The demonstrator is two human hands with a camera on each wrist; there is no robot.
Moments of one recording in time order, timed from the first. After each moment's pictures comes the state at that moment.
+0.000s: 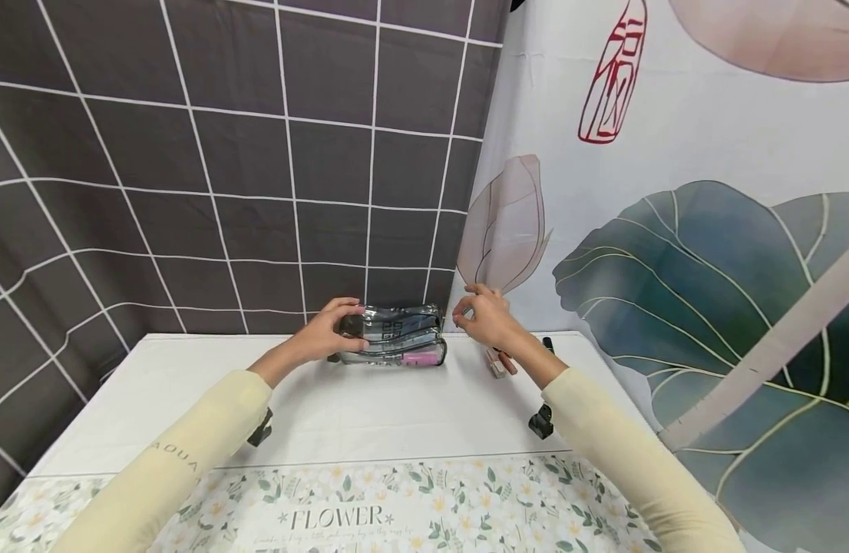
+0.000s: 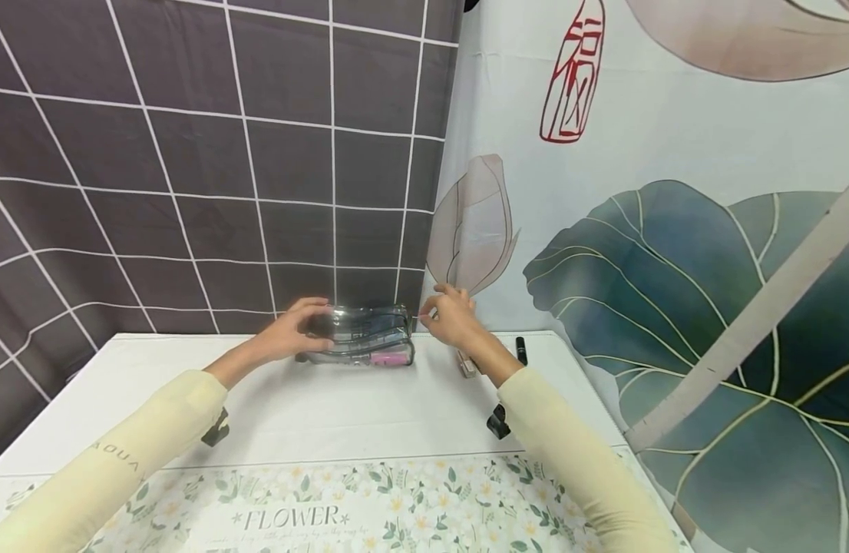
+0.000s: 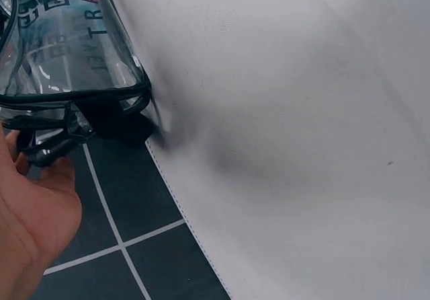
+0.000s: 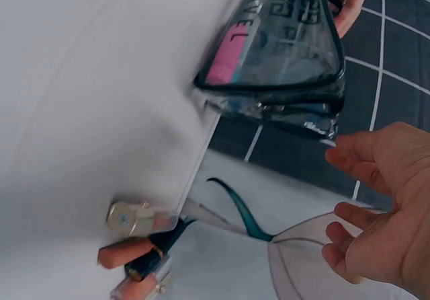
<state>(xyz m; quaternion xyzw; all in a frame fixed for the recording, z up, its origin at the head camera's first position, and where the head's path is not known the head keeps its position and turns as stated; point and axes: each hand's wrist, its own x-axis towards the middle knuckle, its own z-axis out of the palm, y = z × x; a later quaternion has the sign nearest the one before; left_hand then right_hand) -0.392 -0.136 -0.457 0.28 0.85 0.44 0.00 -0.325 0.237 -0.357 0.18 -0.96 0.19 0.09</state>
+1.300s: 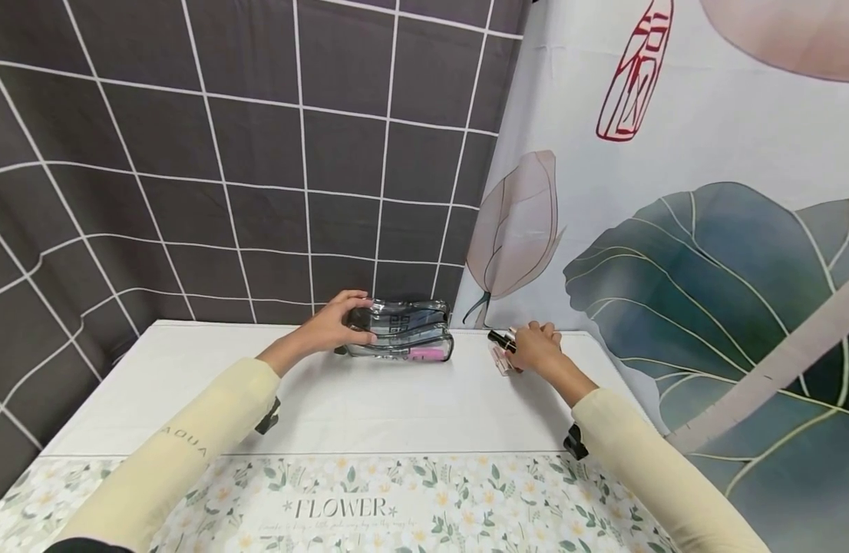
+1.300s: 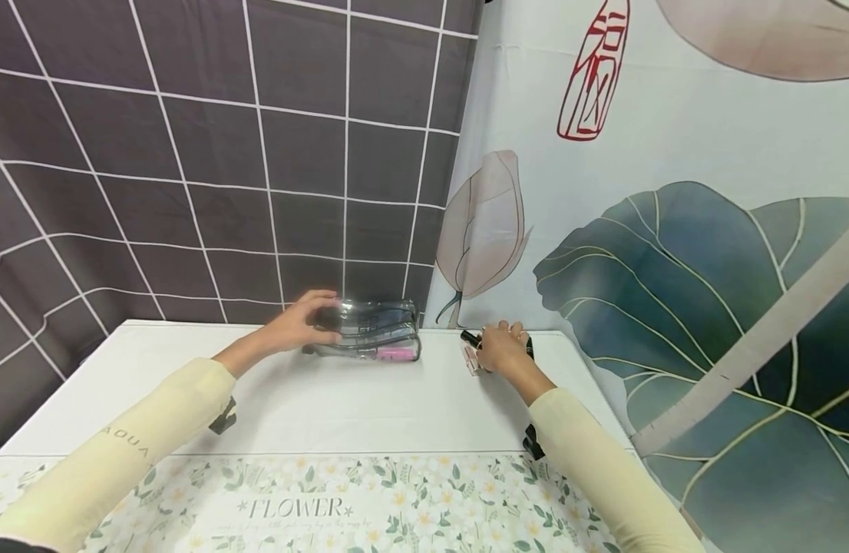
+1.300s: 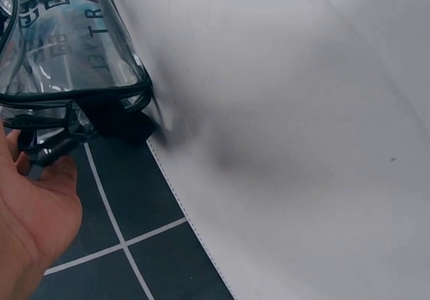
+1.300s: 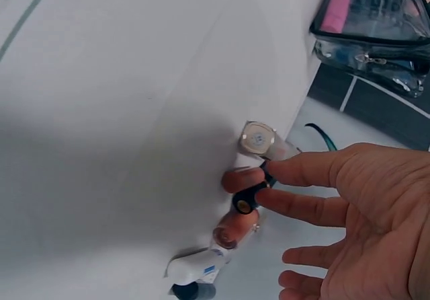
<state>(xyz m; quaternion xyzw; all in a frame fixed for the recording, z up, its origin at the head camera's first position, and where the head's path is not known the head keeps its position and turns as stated) -0.368 -0.129 -0.427 0.26 0.86 0.44 0.03 -0.313 0.294 -0.399 0.00 -1.00 0.04 -0.05</state>
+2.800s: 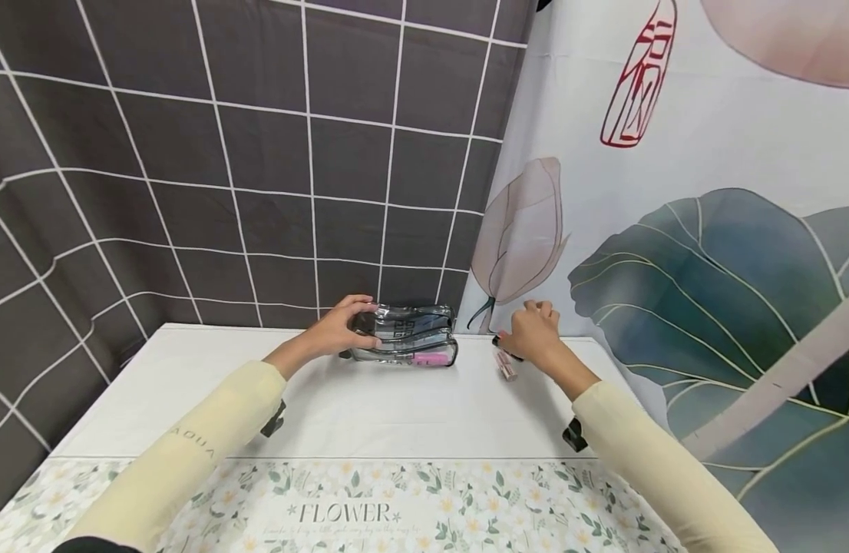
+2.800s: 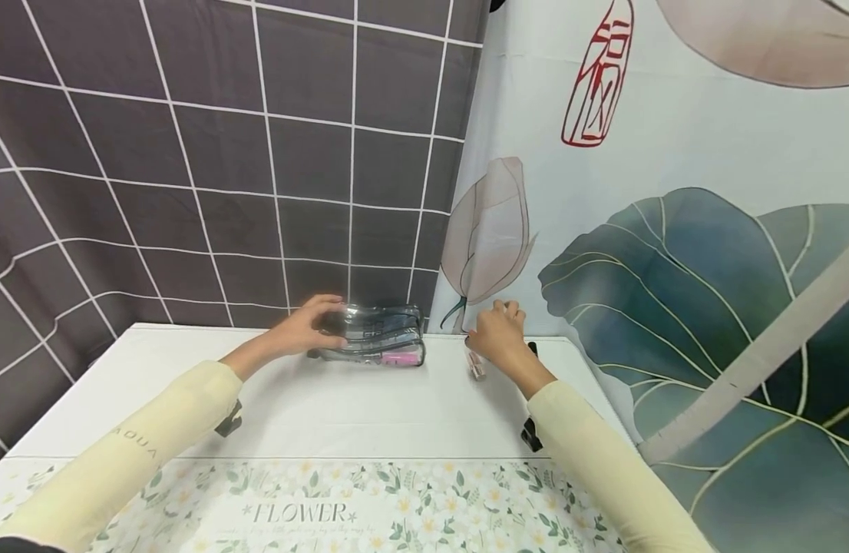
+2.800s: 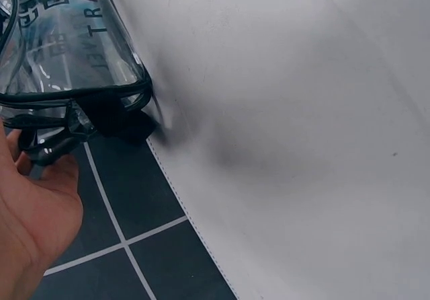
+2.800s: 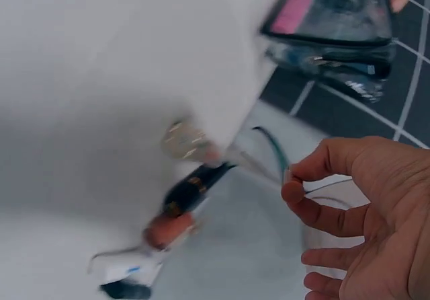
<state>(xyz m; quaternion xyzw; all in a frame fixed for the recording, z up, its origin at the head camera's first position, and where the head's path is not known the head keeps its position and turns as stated) -0.367 -0.126 -0.427 0.25 0.88 0.40 0.01 -0.319 0.276 -0.369 0.06 -1.00 0.04 0.06</state>
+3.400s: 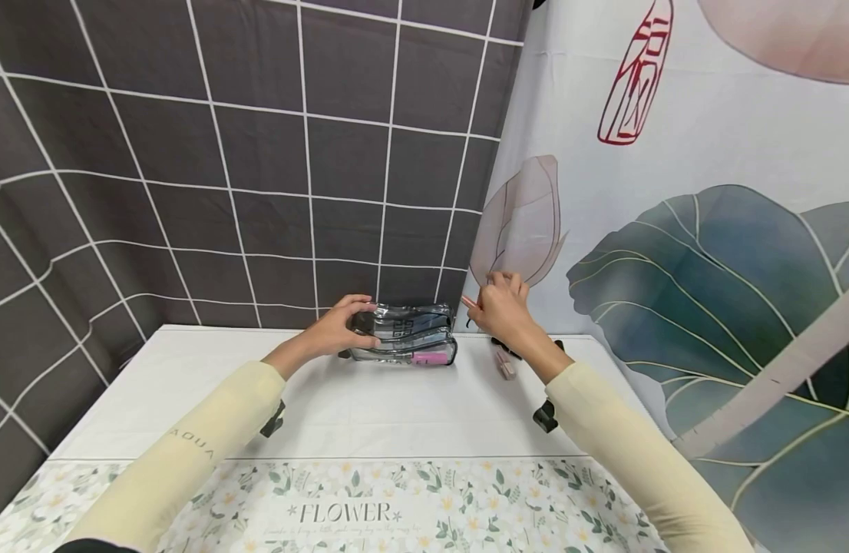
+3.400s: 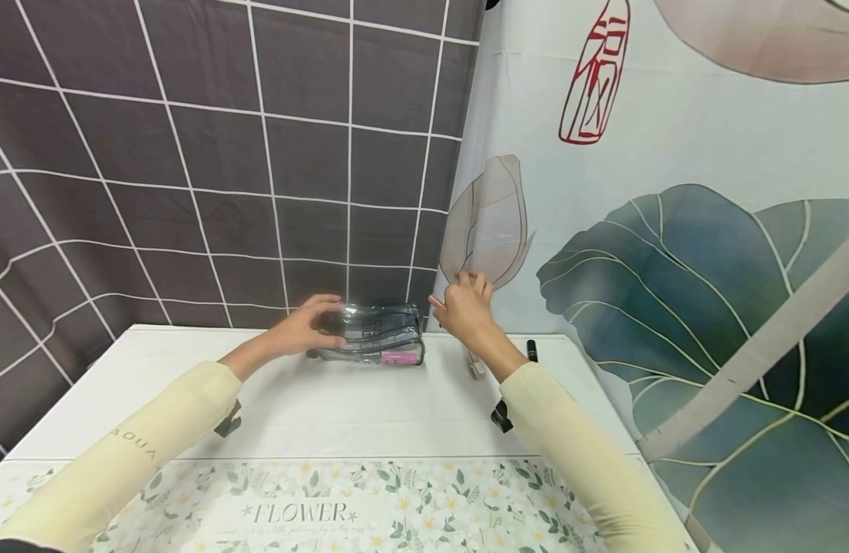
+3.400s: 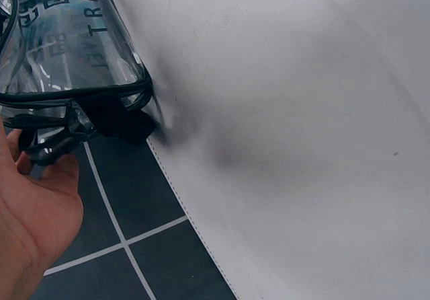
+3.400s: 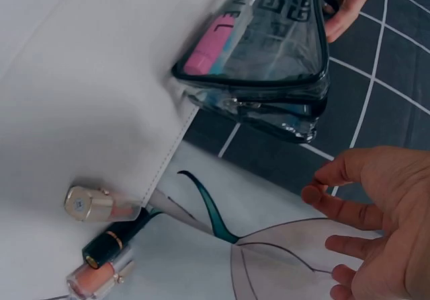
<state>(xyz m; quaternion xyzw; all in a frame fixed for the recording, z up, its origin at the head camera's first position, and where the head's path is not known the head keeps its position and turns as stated) -0.385 -0.132 -0.444 0.27 0.87 0.41 0.00 -0.326 0.227 -0.339 0.13 -0.98 0.13 0.13</state>
